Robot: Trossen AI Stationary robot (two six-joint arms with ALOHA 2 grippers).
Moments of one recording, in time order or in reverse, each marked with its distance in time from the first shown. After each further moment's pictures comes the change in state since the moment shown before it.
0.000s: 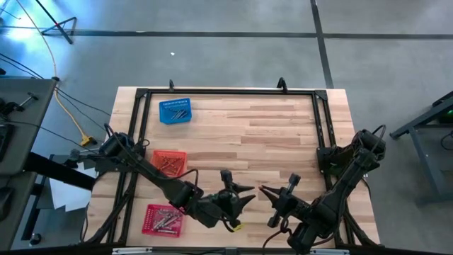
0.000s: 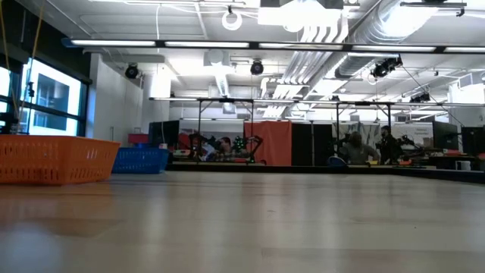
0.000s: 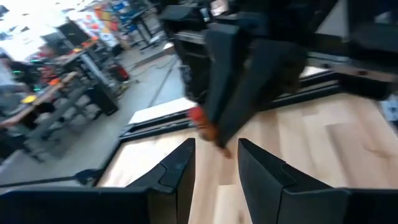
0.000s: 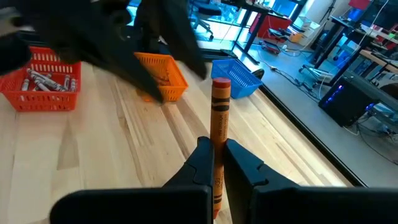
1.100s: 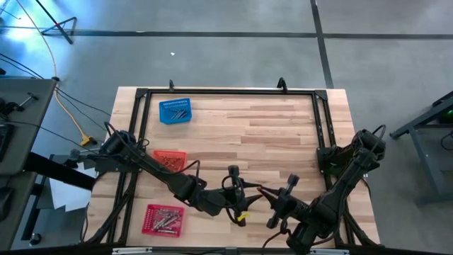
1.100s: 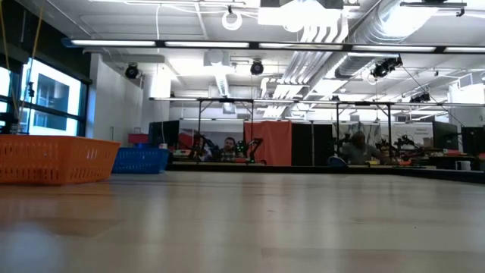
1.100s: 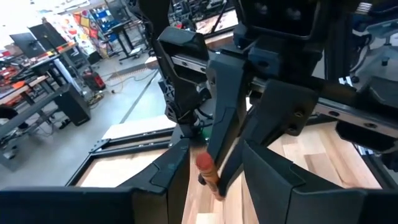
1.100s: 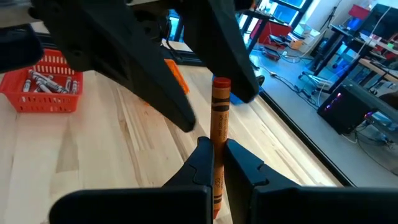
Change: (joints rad) left arm 0.058 -0.001 0.000 0.102 0.168 -0.021; right arm -0.005 -0.001 0.000 0.057 0.011 -0.084
